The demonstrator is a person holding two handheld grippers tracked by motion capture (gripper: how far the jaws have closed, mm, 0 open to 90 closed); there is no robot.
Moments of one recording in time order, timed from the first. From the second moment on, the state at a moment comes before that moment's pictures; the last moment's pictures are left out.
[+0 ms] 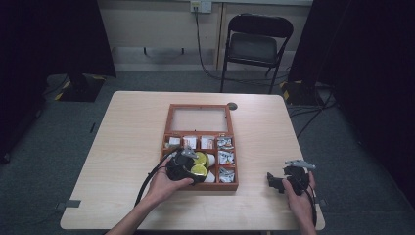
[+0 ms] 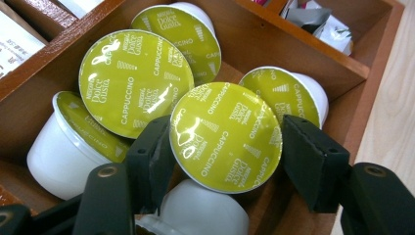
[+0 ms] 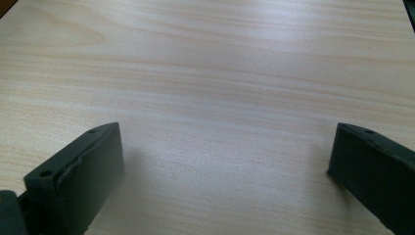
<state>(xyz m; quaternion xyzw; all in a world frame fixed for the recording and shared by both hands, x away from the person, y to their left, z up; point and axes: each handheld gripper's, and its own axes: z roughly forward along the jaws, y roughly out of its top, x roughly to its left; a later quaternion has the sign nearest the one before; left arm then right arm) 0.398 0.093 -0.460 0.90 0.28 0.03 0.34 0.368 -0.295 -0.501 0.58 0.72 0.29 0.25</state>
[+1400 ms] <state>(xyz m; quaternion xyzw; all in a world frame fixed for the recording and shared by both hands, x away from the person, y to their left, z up) 0.401 0.087 -0.461 0.90 0.30 0.02 0.31 0.368 -0.295 -0.501 0.58 0.72 0.29 0.25</state>
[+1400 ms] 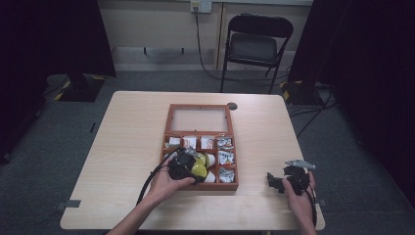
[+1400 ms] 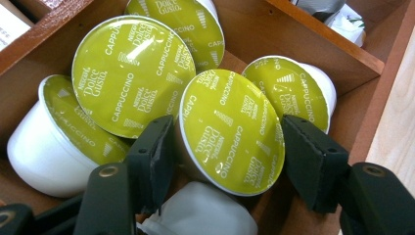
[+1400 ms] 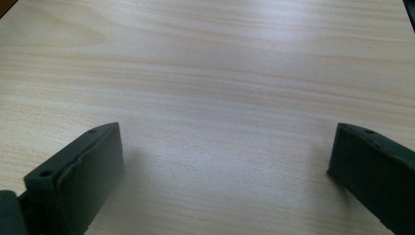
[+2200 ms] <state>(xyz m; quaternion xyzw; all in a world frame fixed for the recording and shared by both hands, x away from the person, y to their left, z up) 0.399 0.097 -0.449 0.89 0.30 0.02 0.35 0.368 -0.295 -0.501 0.58 0.72 0.29 0.25</state>
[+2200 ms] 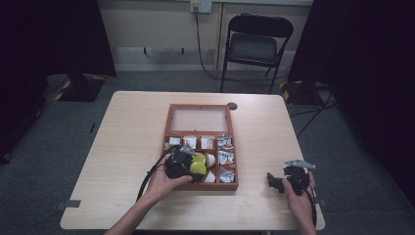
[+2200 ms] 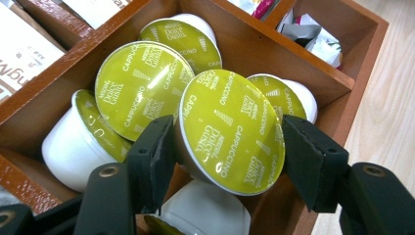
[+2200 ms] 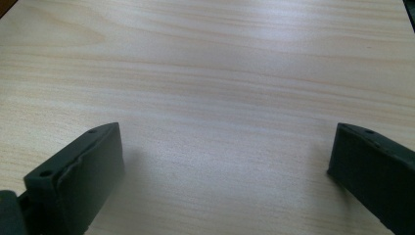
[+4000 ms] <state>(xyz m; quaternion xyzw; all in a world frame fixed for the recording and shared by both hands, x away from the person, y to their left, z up) 0.404 0.148 -0.405 0.85 0.31 0.05 0.43 0.367 -0.295 -0.501 0.58 0.72 0.29 0.25</state>
